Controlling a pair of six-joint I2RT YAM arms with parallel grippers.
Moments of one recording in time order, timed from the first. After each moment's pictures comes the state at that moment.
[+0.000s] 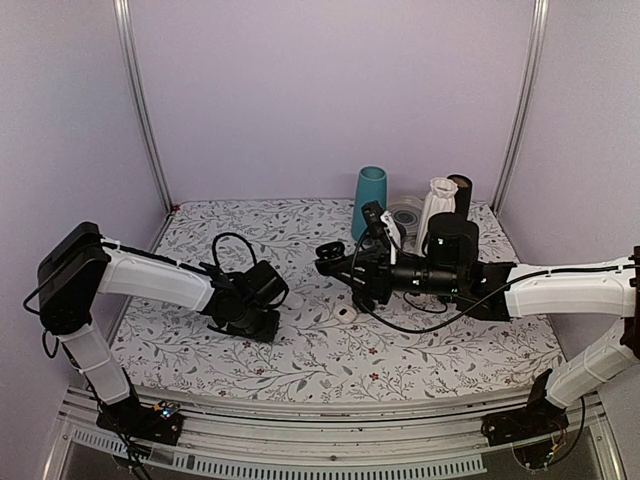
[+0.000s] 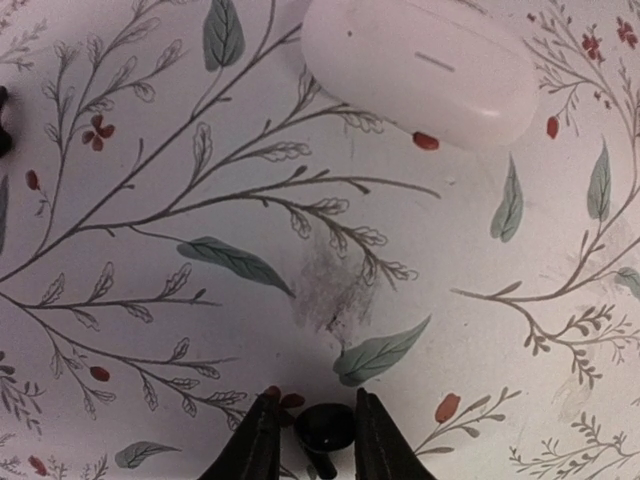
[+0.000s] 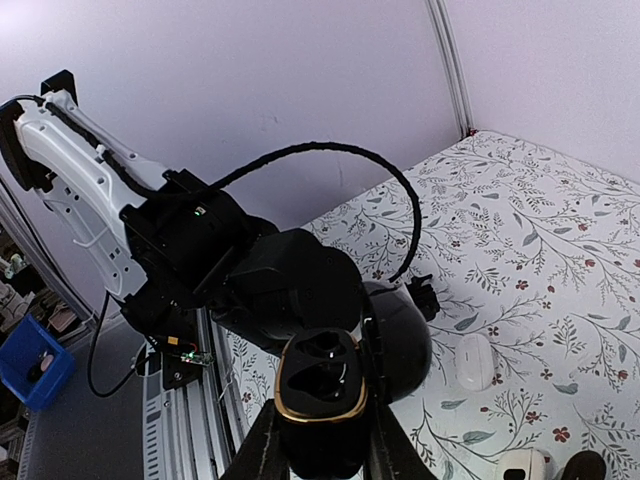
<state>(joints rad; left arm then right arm) -0.88 1.73 0.92 -0.41 -0.23 -0.63 0.93 1.40 0.84 0.40 -0.32 0.31</state>
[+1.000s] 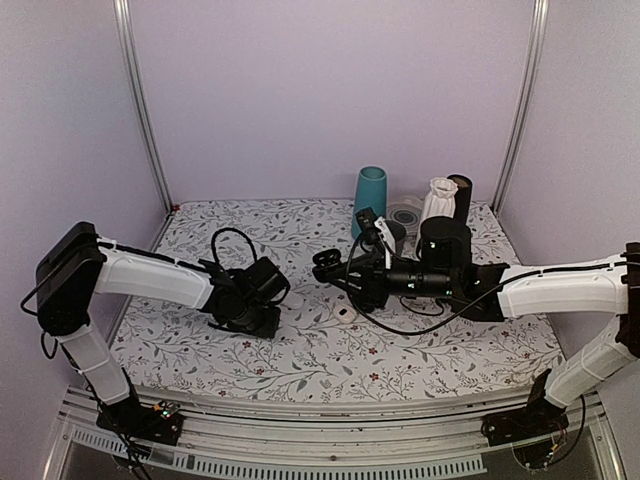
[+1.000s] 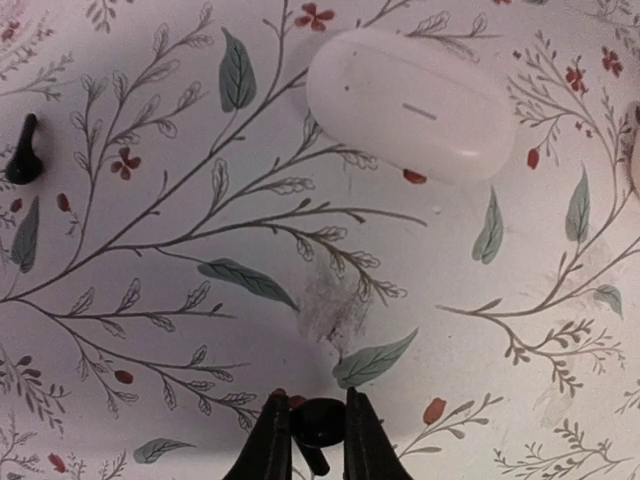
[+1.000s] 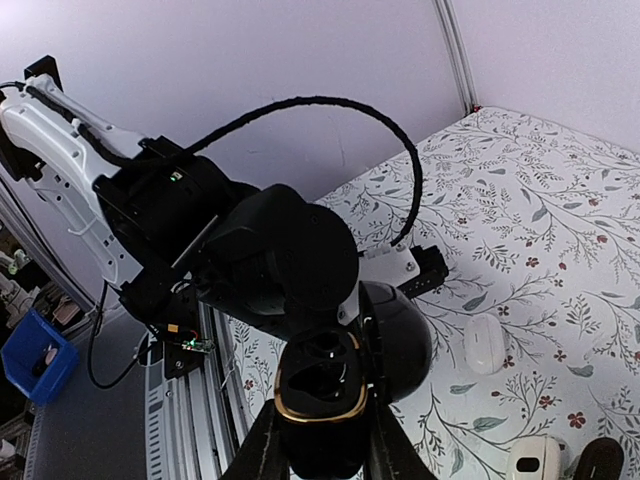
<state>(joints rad) -0.89 1.72 0.94 -0.43 -0.27 -0.63 0.93 1.43 0.84 0.40 -0.34 0.32</state>
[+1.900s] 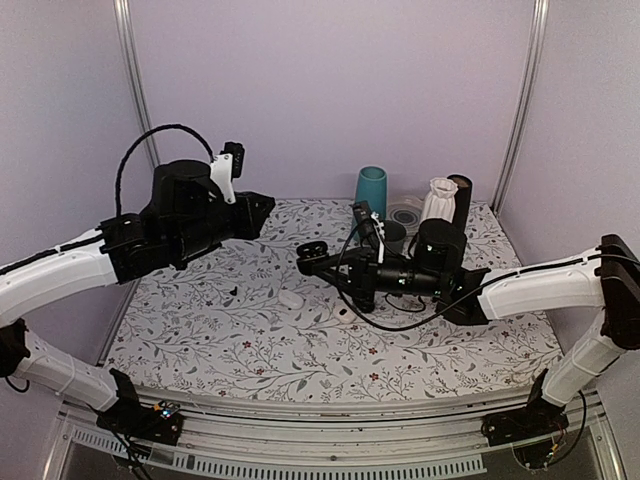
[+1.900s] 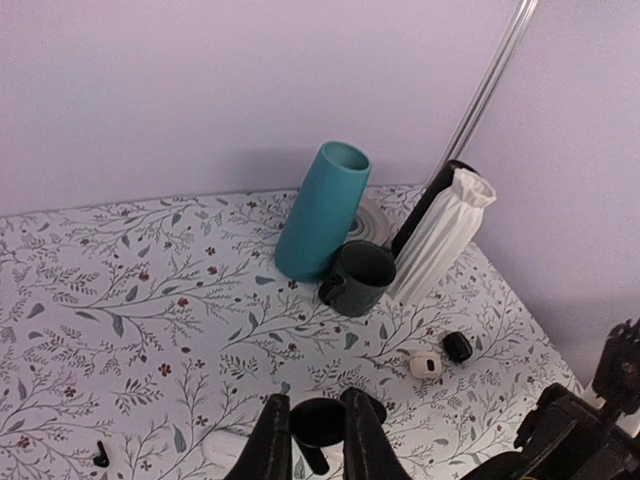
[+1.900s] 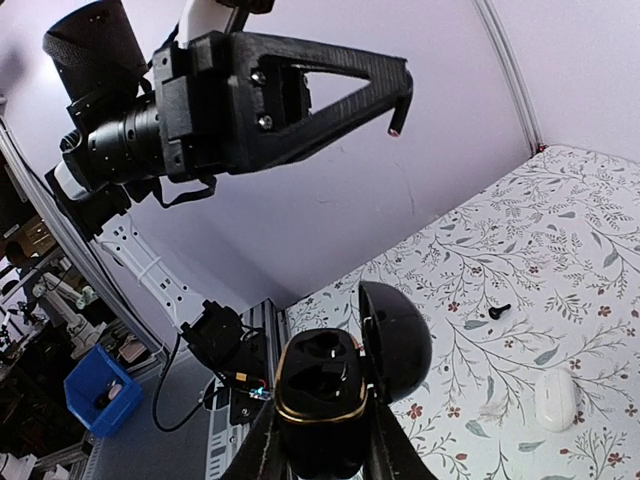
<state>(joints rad) -0.89 1.26 1.12 -0.18 -0.35 -0.42 0.93 1.54 0.84 0.69 -0.45 0.49</state>
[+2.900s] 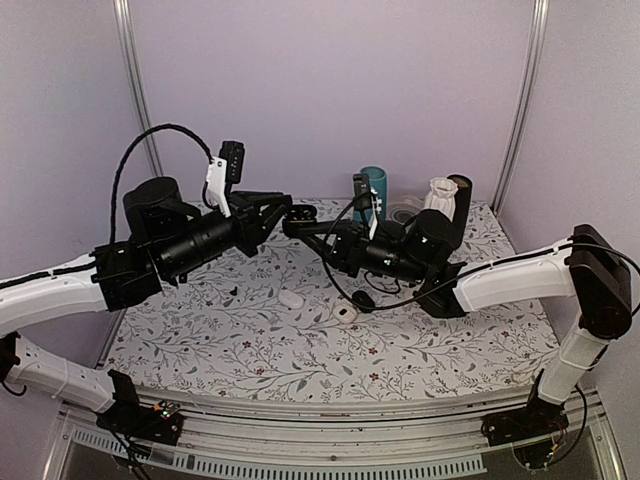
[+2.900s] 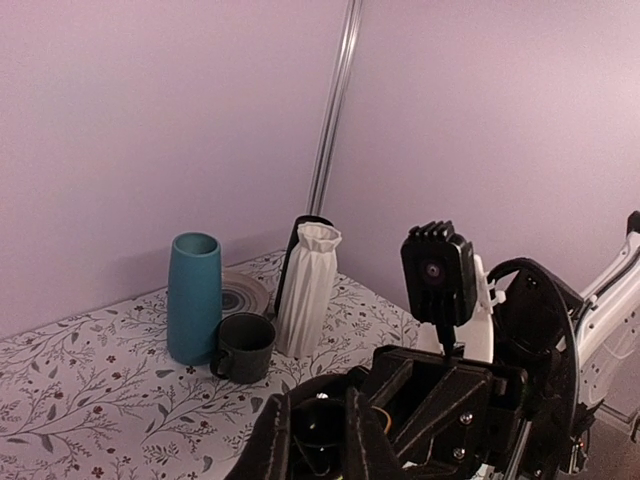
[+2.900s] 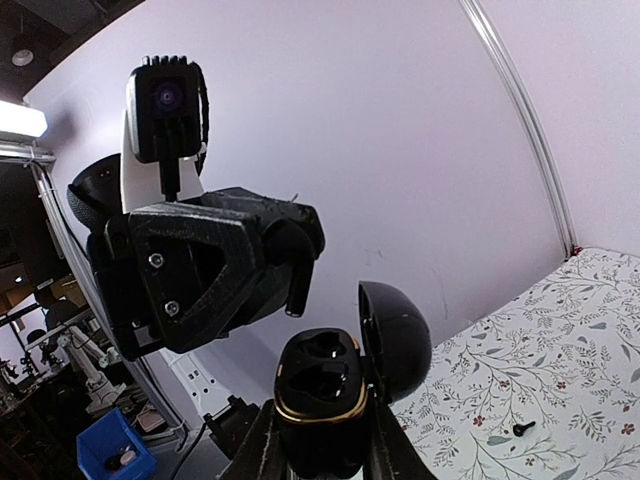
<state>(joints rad) -0.97 1.14 0.95 0.21 -0.14 -0.21 0.93 1.70 0.97 1.03 -0.42 0.59</state>
